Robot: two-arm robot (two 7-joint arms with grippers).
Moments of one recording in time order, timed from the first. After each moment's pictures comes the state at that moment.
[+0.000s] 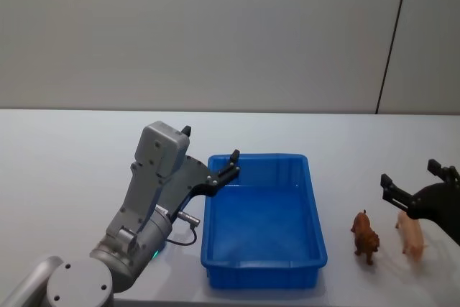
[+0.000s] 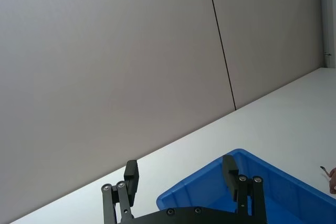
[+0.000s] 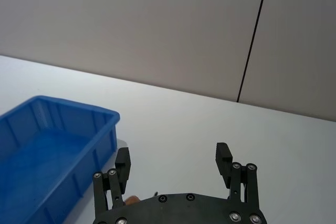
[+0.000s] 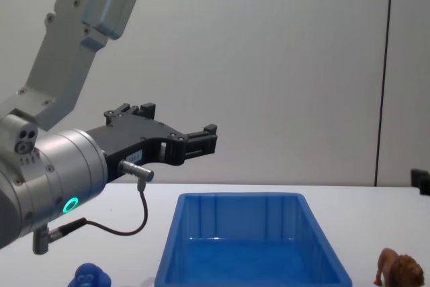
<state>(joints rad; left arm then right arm) -0.24 0.38 0.45 -1.63 -0.20 0.01 -0.01 0.04 0.40 -0.16 -1.66 0.33 0.13 0.15</state>
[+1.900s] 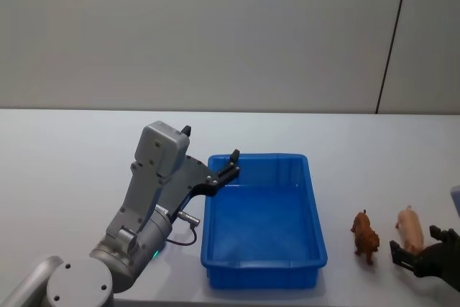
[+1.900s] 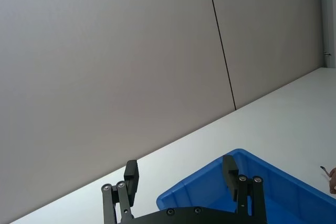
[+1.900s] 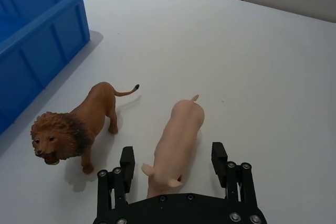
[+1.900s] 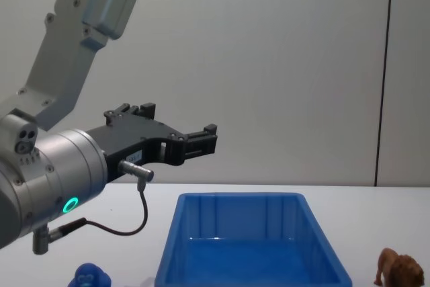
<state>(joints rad) -0.24 0.38 0.45 -1.63 -0.20 0.01 -0.01 0.02 0.41 -0.17 -1.58 0.24 0.36 0.17</state>
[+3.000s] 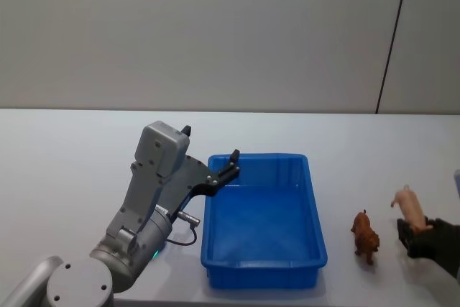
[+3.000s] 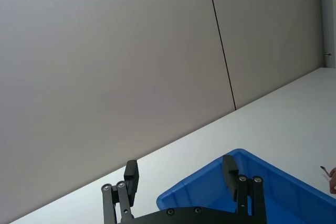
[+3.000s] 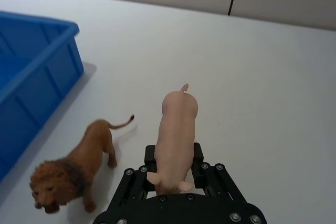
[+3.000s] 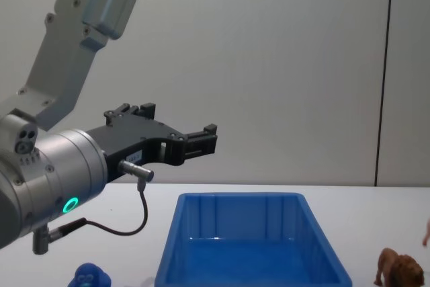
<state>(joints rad) -0.24 0.38 0.45 -1.63 -0.20 0.01 -0.01 0.06 0.36 -0.17 -1.56 0.29 0.37 0.10</state>
